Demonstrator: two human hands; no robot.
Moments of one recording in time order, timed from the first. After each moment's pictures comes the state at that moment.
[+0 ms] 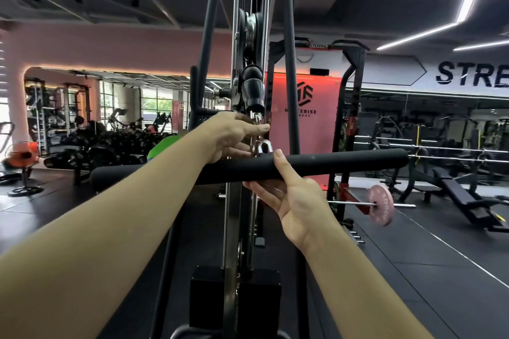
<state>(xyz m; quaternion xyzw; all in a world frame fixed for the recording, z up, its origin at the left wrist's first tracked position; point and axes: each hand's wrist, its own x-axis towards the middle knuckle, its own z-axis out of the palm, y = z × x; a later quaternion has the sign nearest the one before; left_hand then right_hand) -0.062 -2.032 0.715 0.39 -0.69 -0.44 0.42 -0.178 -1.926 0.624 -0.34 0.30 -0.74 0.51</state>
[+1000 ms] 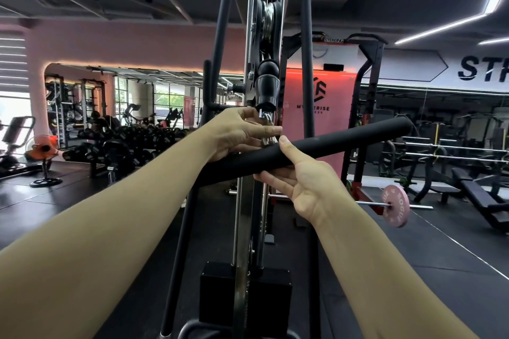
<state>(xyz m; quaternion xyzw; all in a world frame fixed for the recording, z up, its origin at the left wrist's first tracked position) -0.045 -2.066 0.705 0.29 -0.71 -0.47 0.43 -0.177 -1.966 0.649 -0.32 0.37 -0.72 0.50</state>
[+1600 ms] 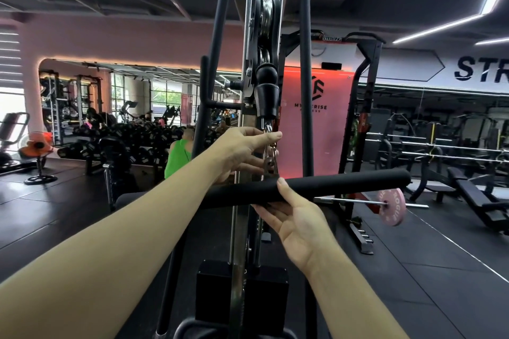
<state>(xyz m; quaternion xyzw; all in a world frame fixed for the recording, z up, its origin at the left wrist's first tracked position) -0.058 -2.061 0.670 0.32 -0.69 -0.49 0.42 -0.179 -1.967 0.584 -0.29 0.32 -0.72 0.55</state>
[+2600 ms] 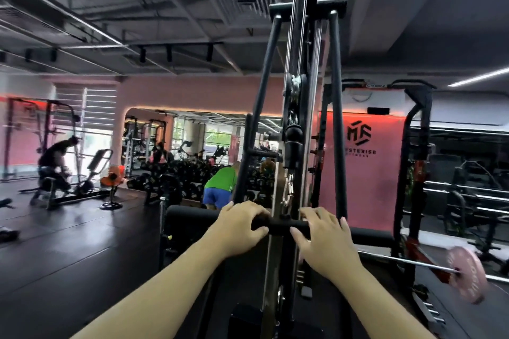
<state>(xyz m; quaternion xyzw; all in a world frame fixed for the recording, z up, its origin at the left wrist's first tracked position) -0.006 -2.005 0.618 0.47 -0.82 0.02 0.33 -0.217 -1.974 0.606 -0.71 0.64 -0.28 -0.14</state>
